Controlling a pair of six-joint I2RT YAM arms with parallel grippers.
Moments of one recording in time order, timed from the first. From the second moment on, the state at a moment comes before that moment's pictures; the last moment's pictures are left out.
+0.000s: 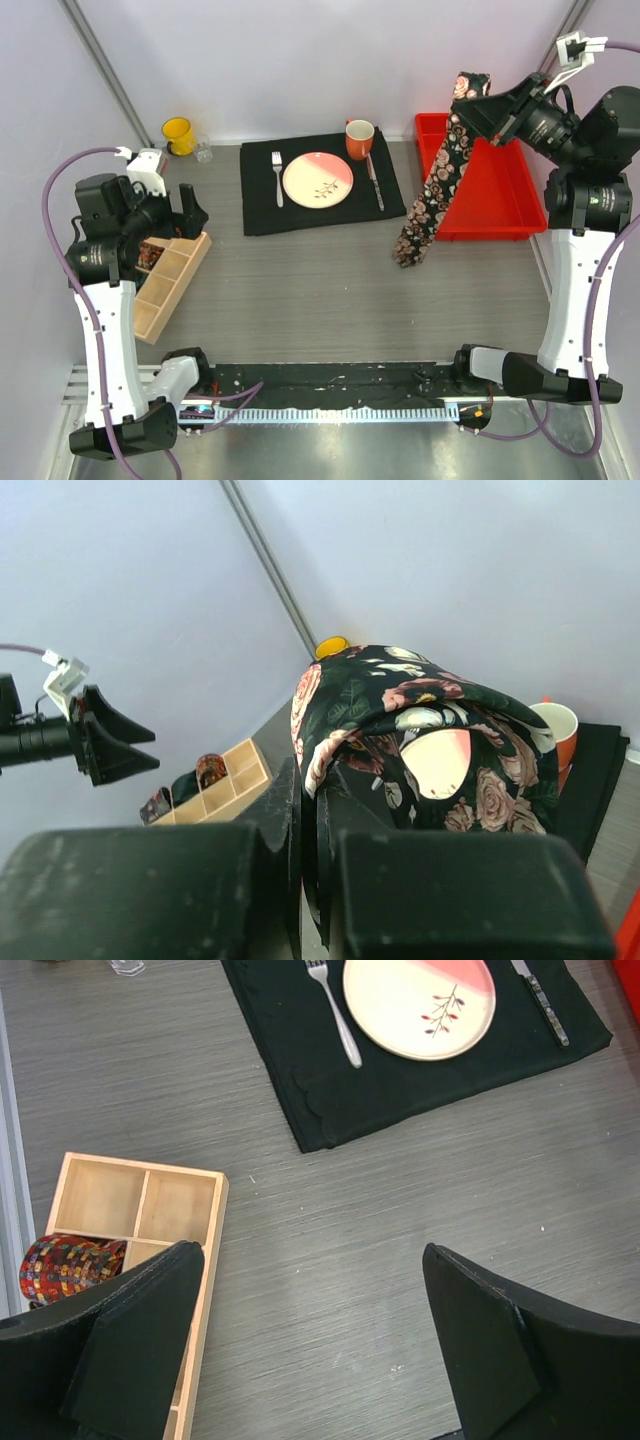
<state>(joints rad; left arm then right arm) 0.18 0.97 1.36 -0.92 0.43 0.12 -0.14 1.23 1.78 -0.39 -0.88 0.48</state>
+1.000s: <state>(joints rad) 0.18 0.98 1.25 -0.91 0.38 0.17 0.17 1.09 1.33 -0.72 -0.36 -0.01</state>
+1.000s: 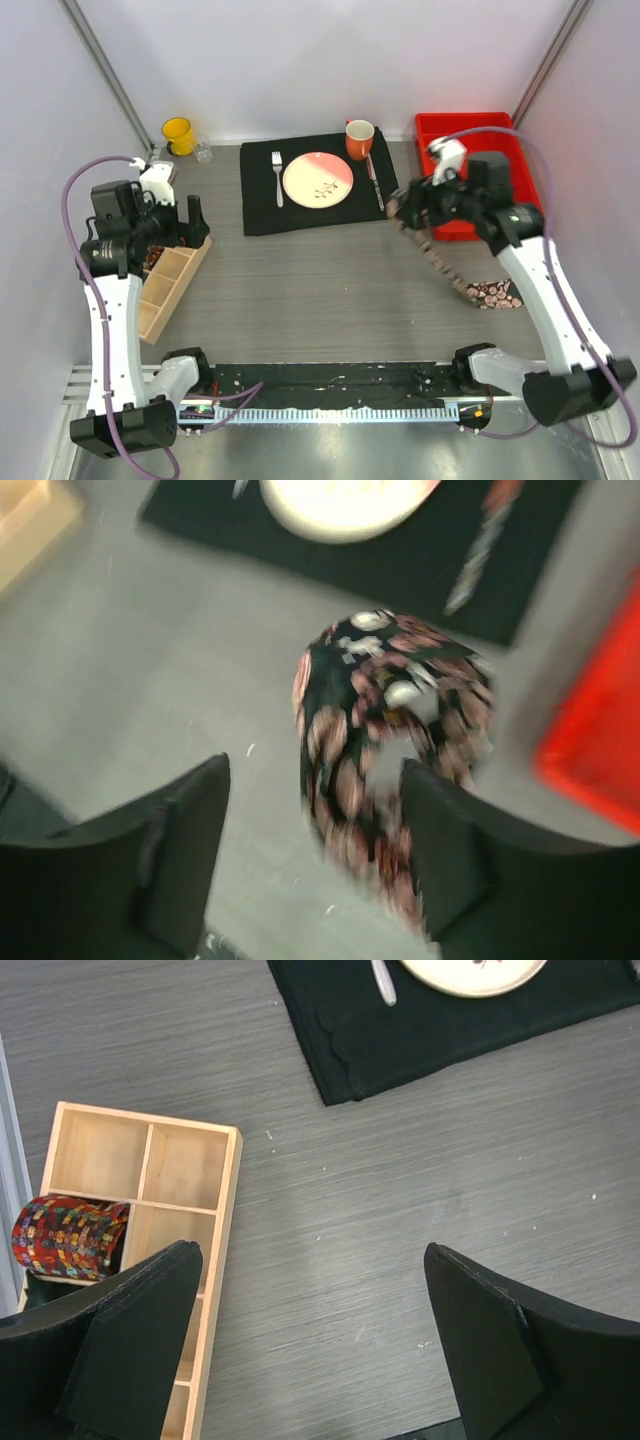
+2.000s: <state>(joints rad) -0.55 1.80 1.67 -0.87 0.44 0.43 -0.11 1.17 0.84 -1.03 -0.04 -0.50</state>
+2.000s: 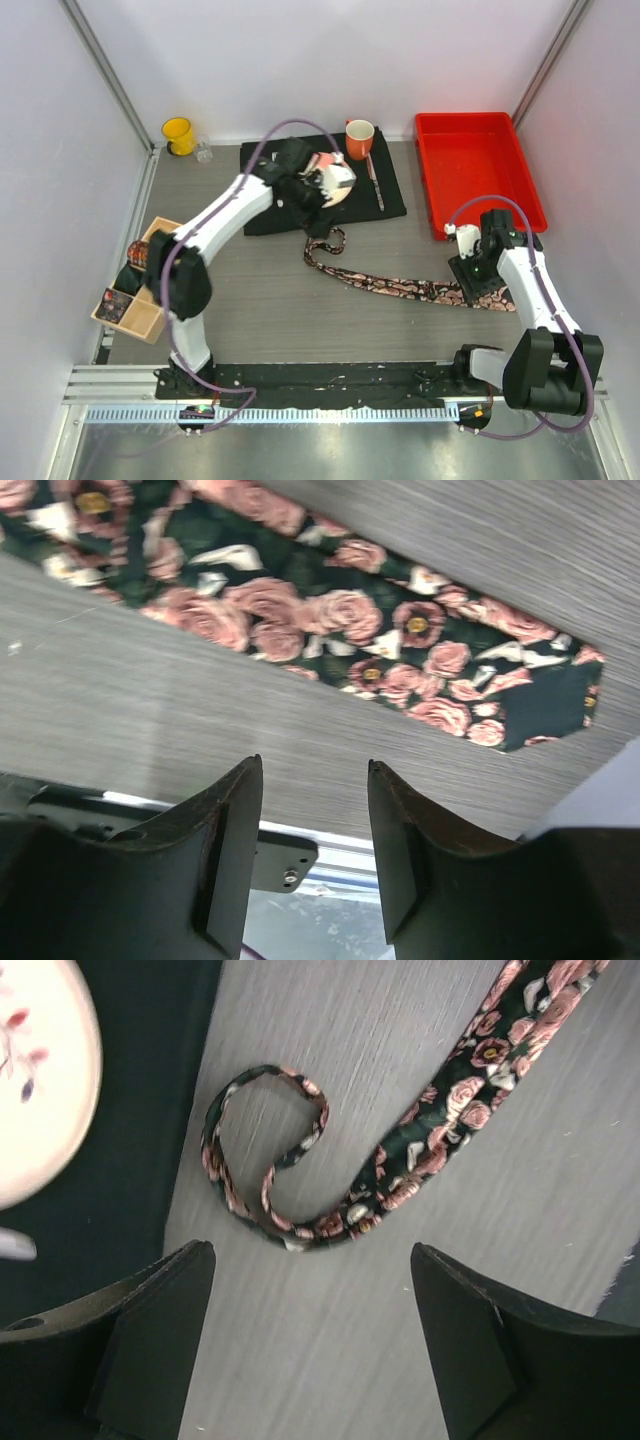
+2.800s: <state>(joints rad) -0.74 2.33 2.01 -0.97 0.12 0.68 -0.25 1.40 0.74 -0.79 0.08 -0.67</state>
